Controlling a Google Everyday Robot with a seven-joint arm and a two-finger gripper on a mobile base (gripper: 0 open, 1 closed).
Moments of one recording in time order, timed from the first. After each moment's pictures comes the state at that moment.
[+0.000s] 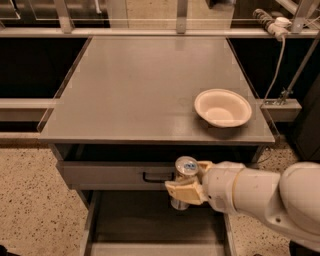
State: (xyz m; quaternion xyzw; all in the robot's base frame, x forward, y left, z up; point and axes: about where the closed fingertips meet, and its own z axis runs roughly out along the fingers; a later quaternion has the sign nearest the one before) arm 0.417 -0.058 0.790 -0.36 0.79 0.22 0.44
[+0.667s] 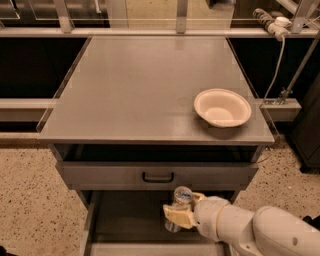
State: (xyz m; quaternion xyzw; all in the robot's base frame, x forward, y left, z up) arm 0.416 -0.058 0.653 -0.28 0.82 0.26 0.43
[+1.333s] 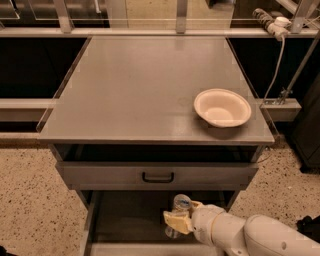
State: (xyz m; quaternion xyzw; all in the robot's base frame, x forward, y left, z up) arm 0.416 -0.062 0.602 -0.24 0.84 0.25 0.41
